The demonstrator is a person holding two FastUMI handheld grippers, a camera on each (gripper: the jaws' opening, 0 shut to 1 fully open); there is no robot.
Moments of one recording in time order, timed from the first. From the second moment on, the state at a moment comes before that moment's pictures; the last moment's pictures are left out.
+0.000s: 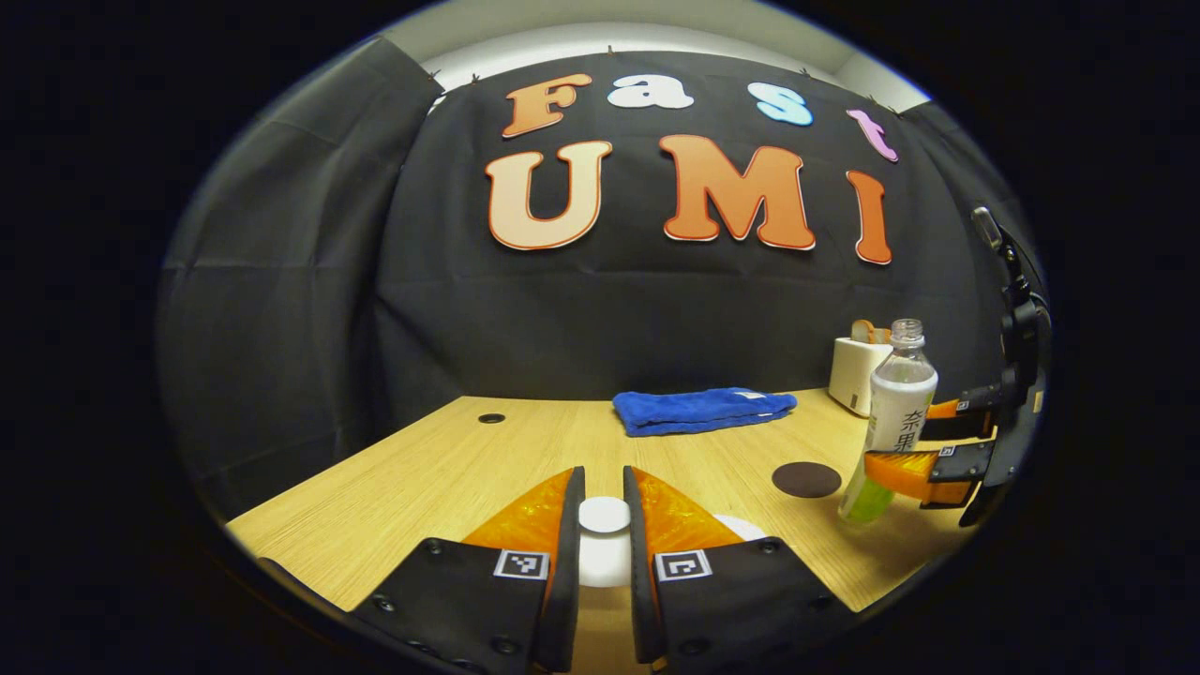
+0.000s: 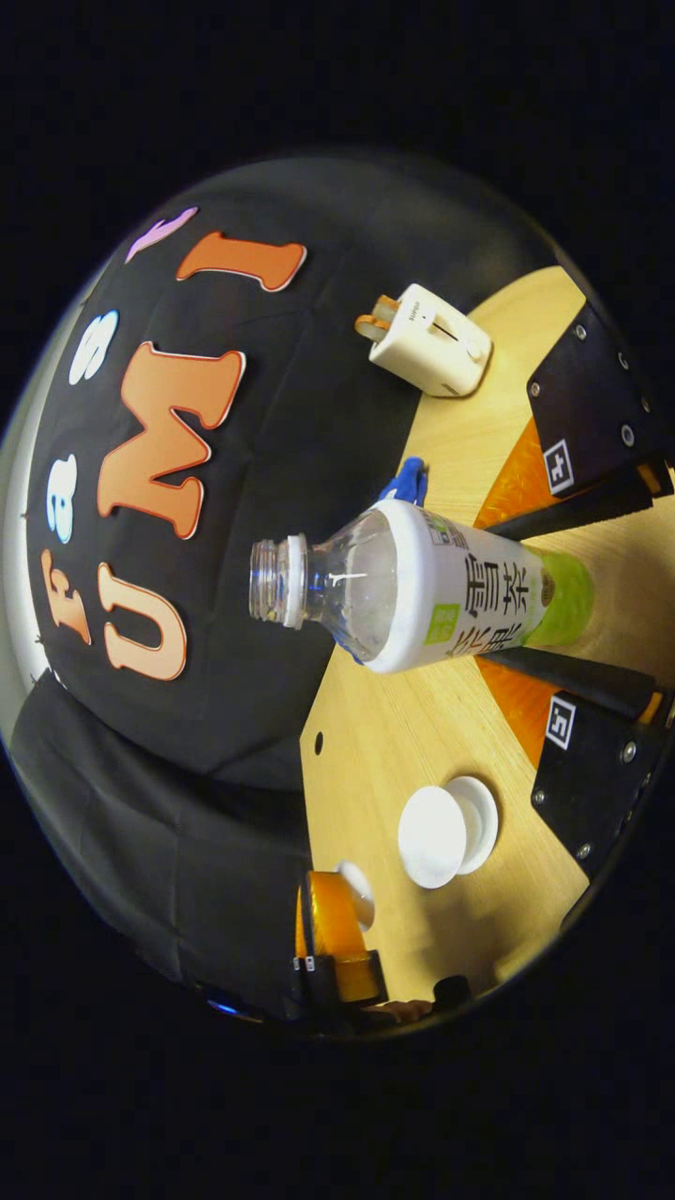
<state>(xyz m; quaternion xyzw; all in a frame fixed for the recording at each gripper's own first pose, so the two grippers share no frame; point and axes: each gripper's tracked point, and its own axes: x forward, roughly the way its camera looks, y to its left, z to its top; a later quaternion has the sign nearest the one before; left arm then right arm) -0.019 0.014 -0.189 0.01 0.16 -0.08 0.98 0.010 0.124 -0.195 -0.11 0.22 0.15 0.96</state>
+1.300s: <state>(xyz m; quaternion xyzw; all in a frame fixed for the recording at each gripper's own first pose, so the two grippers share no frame) -0.036 0.064 -0.201 0.03 0.17 -0.05 0.98 0.035 0.143 -0.170 -0.65 0.04 0.12 0.75</state>
